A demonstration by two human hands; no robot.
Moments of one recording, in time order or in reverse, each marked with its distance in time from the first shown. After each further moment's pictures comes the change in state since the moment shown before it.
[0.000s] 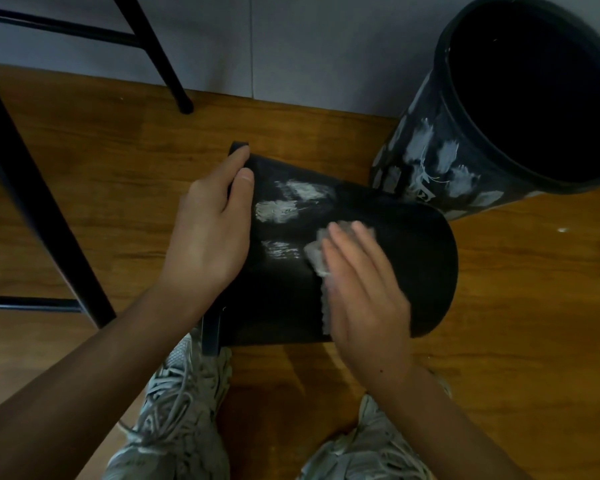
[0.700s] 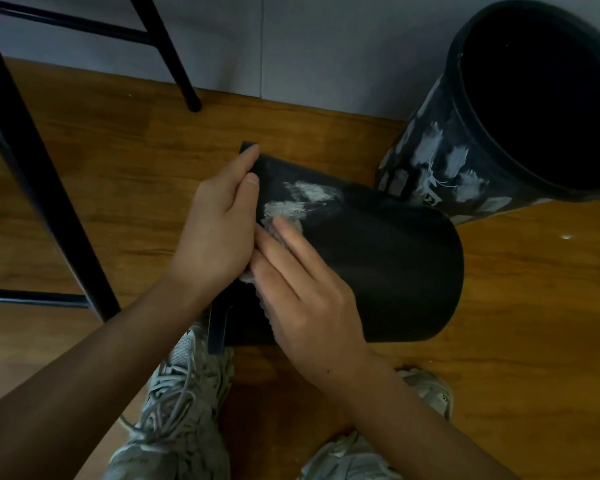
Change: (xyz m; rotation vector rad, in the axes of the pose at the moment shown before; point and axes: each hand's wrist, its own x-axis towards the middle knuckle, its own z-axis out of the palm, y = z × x) left_hand 0.004 0.000 -0.001 -0.069 -0.042 -0.003; right_hand 0.027 -0.044 0.016 0.068 -0.060 -0.179
